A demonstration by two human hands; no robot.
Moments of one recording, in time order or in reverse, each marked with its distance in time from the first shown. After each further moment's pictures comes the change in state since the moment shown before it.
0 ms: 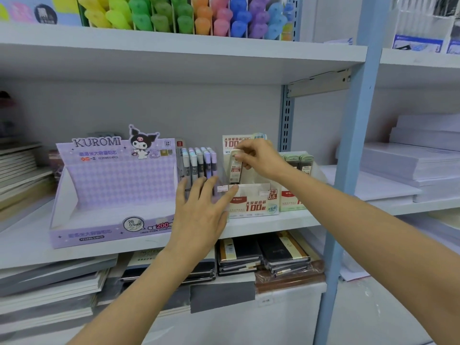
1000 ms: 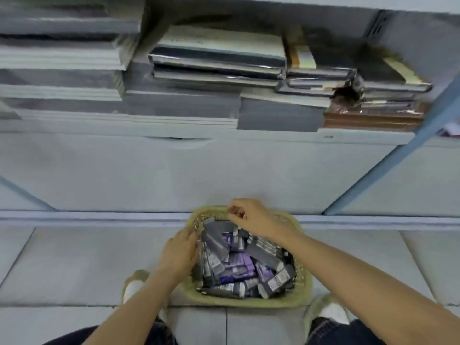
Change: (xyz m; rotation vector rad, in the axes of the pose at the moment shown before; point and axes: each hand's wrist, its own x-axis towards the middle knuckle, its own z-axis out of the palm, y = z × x) left_hand -0.428 0.036 0.127 -0.398 -1.049 -0.440; right_hand -0.349 0.079 0.329 0.173 -0.784 0.321
